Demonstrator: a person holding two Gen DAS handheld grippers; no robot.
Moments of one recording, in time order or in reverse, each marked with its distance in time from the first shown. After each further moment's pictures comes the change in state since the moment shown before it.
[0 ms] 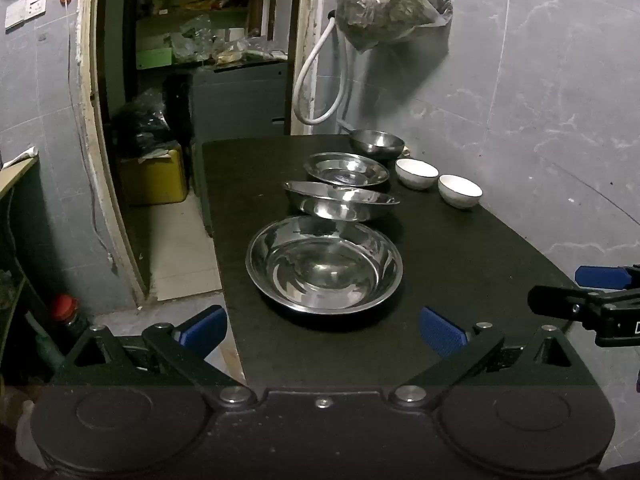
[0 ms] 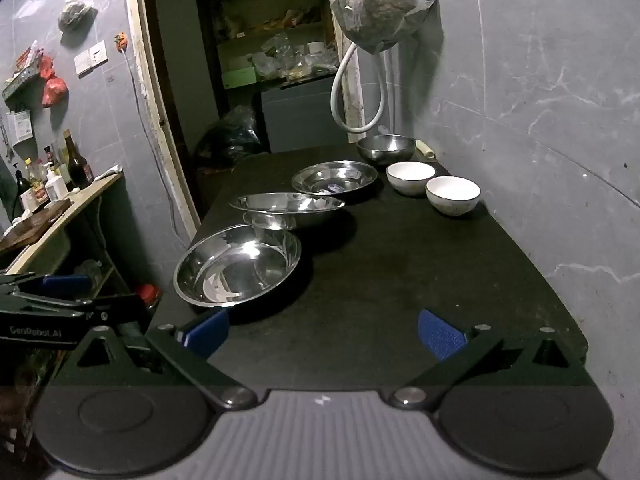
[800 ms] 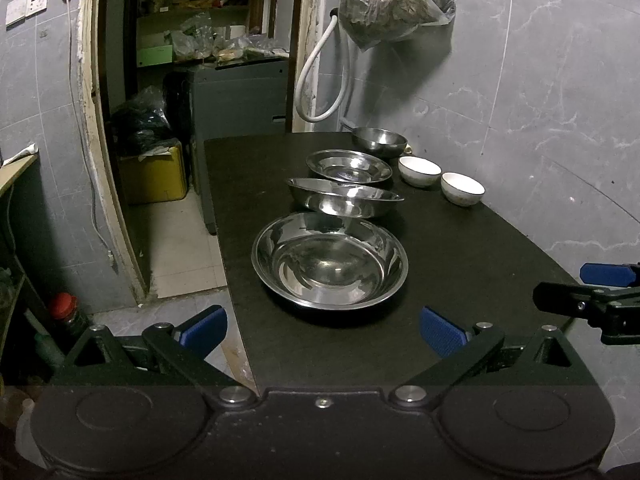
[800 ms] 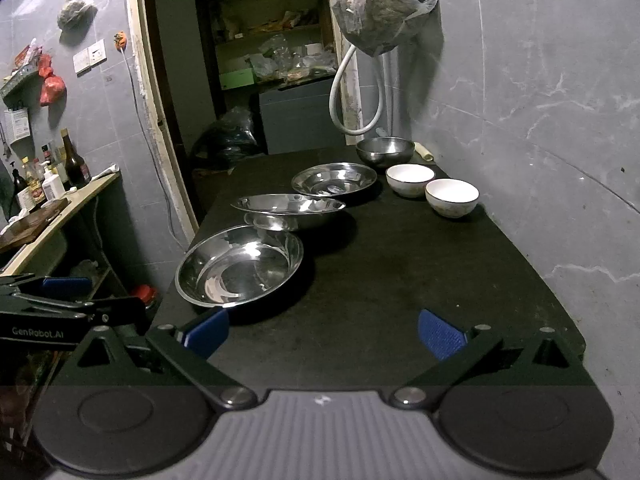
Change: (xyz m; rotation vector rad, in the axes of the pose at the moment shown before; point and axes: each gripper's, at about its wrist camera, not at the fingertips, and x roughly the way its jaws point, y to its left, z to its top) left arm -0.001 0.002 -0.001 -0.013 -0.006 -0.007; right arm -0.001 0.005 -0.002 -0.006 0.001 -0.009
